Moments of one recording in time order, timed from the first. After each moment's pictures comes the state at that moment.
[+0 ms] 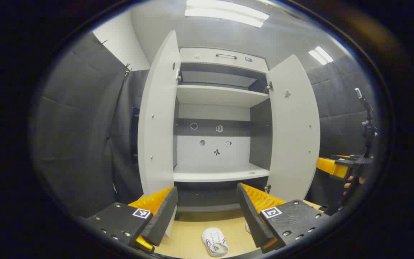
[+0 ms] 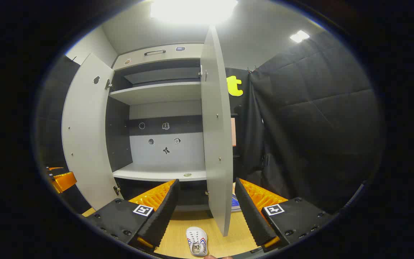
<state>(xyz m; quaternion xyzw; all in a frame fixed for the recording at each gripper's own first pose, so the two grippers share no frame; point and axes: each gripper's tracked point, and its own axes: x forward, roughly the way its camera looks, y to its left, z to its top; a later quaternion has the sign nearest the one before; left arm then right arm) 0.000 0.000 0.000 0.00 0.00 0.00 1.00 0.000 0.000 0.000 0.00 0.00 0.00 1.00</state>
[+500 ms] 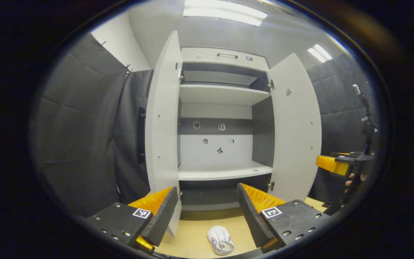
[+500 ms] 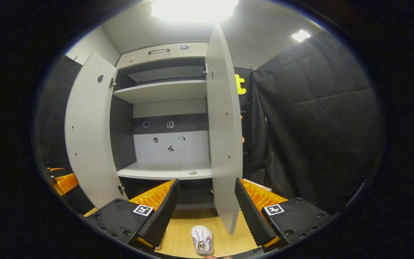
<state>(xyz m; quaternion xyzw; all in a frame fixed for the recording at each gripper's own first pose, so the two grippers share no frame) -0.007 0.015 -0.005 0.00 0.00 0.00 1.00 -0.005 0.016 -0.004 0.00 0.00 0.01 1.00</state>
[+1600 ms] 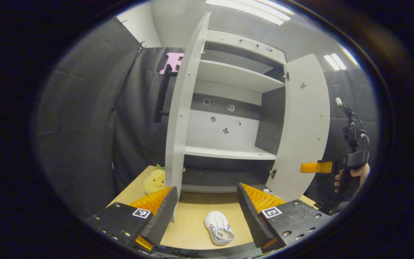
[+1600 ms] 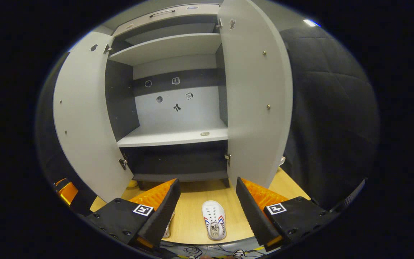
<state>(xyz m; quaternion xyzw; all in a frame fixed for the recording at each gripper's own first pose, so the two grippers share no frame) -0.015 0.065 -0.083 -0.06 0.08 0.00 0.99 0.038 0.069 -0.092 0.01 0.20 0.04 0.98</state>
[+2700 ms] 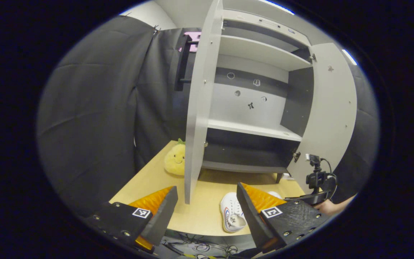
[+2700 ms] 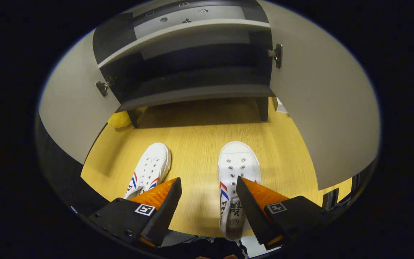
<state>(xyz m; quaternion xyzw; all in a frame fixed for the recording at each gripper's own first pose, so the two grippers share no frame) -0.018 0.076 -0.129 -0.08 0.20 0.08 0.97 0.077 0.090 -0.362 -0.01 0.45 0.12 0.88</state>
